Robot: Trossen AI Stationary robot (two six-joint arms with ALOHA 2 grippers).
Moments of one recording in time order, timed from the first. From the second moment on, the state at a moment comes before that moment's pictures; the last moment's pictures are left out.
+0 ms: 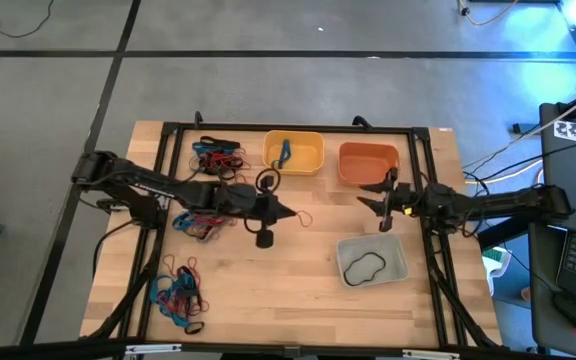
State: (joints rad) left arm -0.09 1.48 0.89 0.19 -0.17 0.04; right arm -0.02 0.58 0.03 0.63 0.15 -0.03
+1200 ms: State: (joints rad) left arm -0.06 1.71 0.89 0.68 -0.17 0.03; right arm -0.02 1.33 0.46 0.87 -0.16 -0.12
